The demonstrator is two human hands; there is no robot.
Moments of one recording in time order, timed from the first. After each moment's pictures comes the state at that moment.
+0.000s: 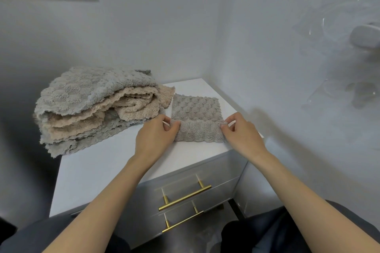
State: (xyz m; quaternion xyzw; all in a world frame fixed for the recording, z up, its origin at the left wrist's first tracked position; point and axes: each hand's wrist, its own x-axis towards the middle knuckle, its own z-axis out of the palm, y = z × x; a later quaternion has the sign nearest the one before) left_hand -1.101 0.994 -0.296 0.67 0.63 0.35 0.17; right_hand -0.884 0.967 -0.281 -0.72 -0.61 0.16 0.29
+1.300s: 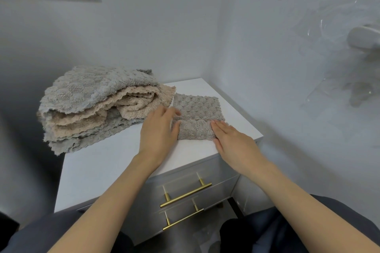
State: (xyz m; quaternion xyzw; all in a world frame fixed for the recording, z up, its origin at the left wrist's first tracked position) left_hand -1.097 0.986 -0.293 0.74 0.55 0.38 0.02; right_hand -0.895 0.944 -0.290 -0.61 -0.79 -0.05 0.07
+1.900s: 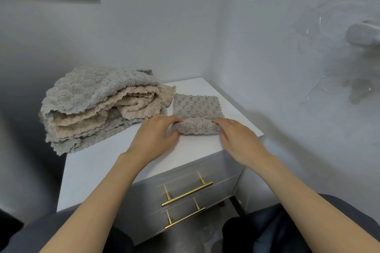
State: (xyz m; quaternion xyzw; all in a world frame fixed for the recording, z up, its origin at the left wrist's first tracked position) left_hand -1.116 0.979 -0.280 0.82 0.51 0.26 0.07; right_hand -0.888 0.952 -0.282 -0.61 -0.78 0.02 0.16
